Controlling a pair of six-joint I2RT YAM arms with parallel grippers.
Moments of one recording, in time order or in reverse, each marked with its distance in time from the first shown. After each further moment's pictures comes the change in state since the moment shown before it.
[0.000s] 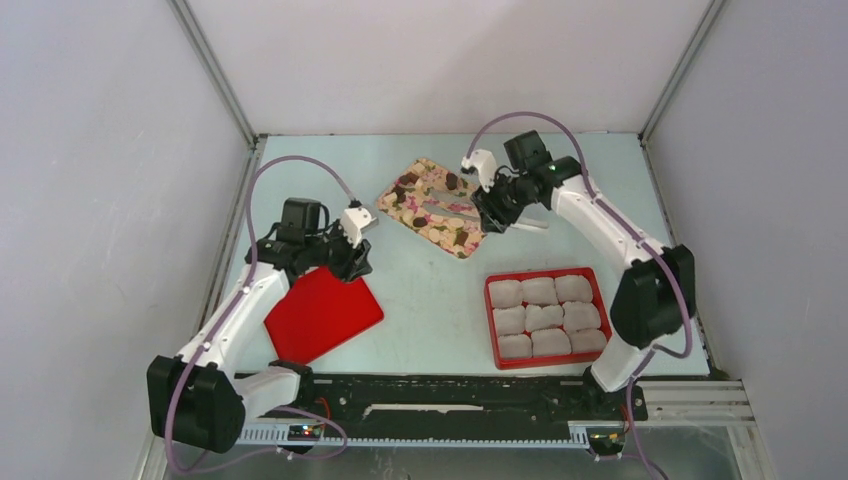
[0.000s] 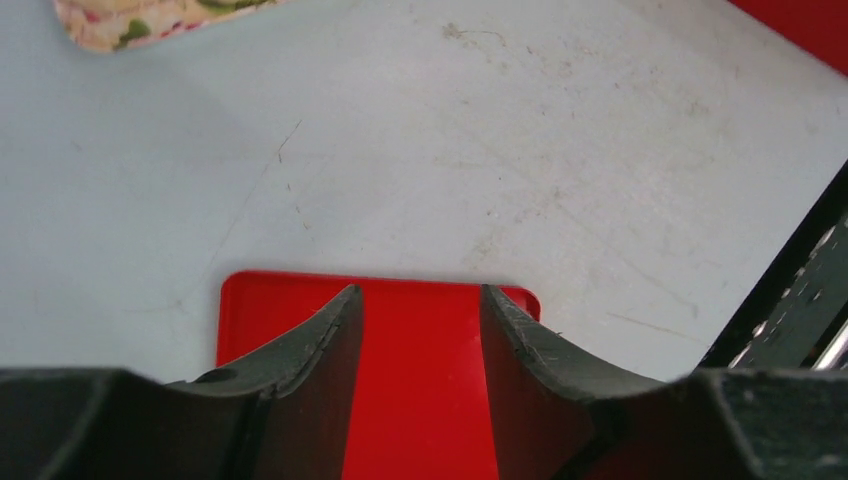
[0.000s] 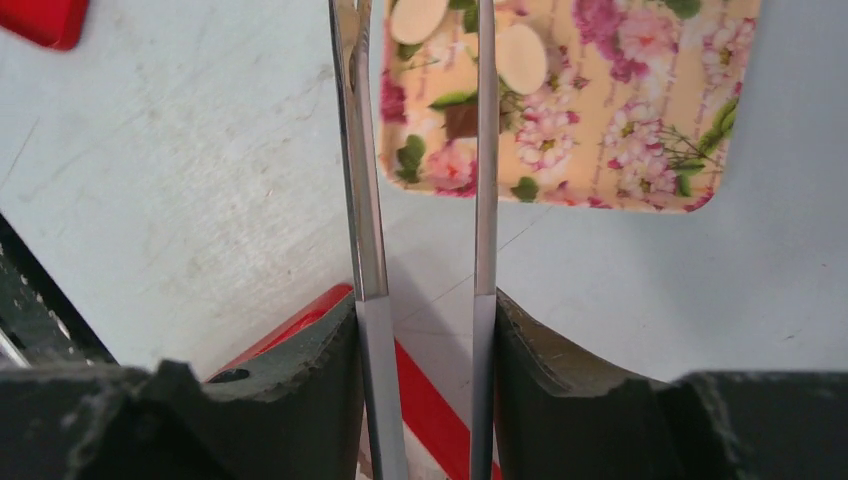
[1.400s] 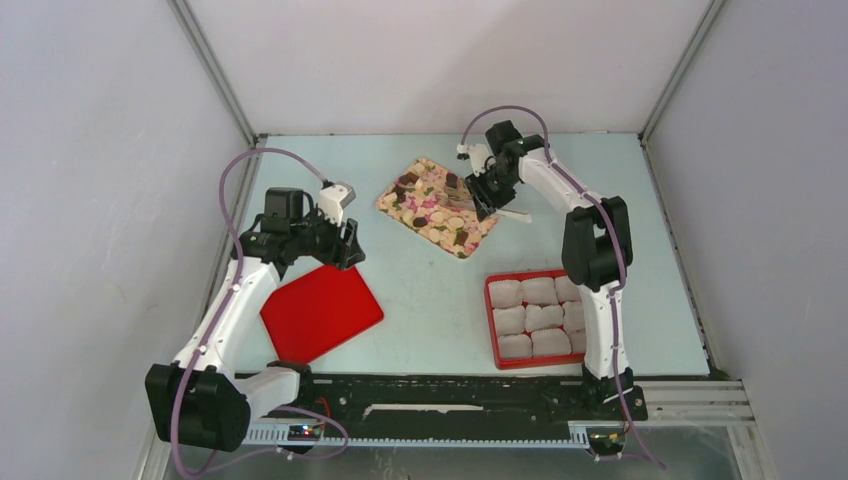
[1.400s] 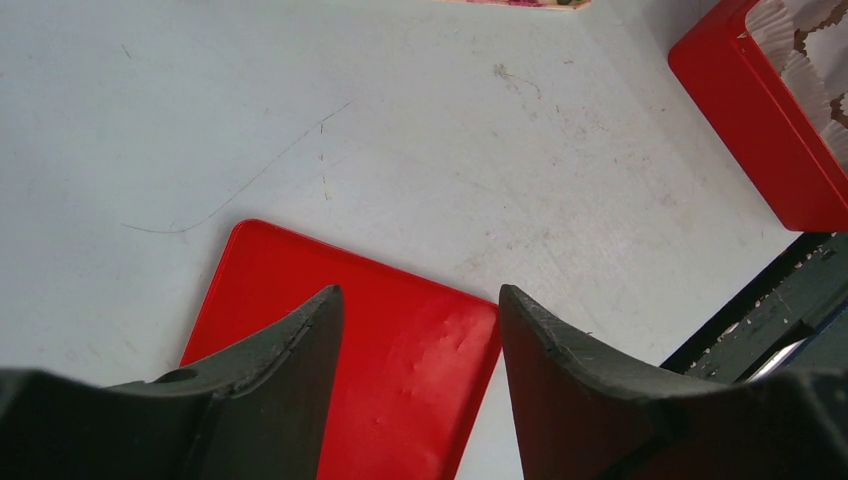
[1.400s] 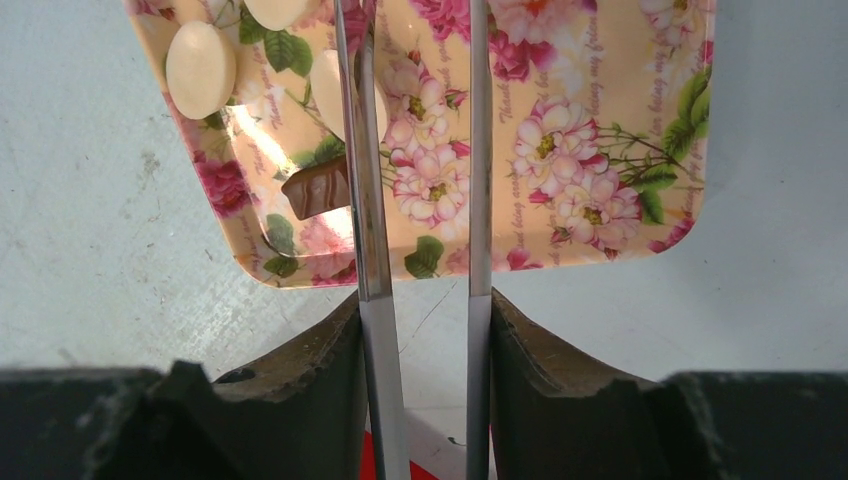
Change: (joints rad) left arm 0.092 0.000 0.093 -0.051 -0.057 -0.317; right arm -0.064 0.538 0.475 -0.151 0.117 0.191
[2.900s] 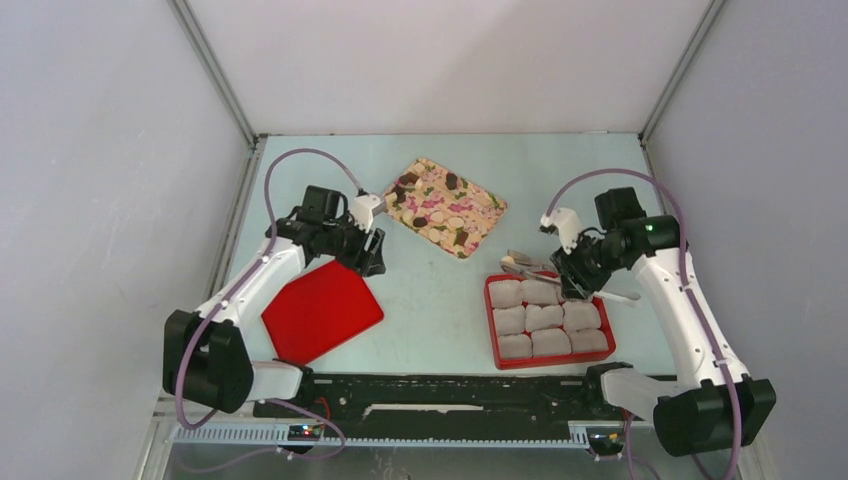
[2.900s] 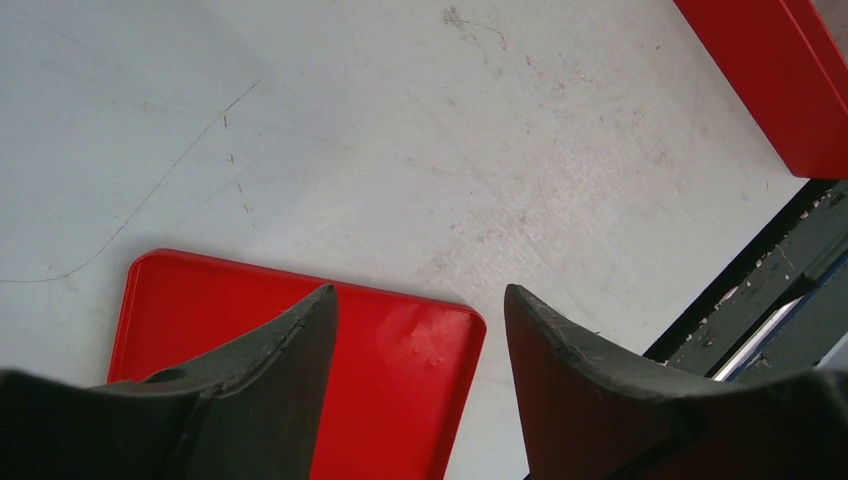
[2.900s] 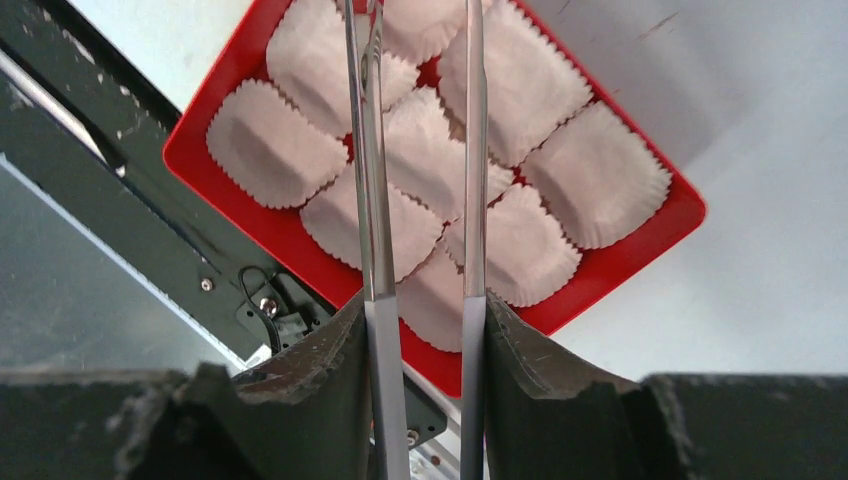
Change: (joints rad) left arm -0.145 0.185 0.012 0.023 -0.029 0.006; right arm -0.238 -1.054 -0.774 -0.317 -0.073 -0.322
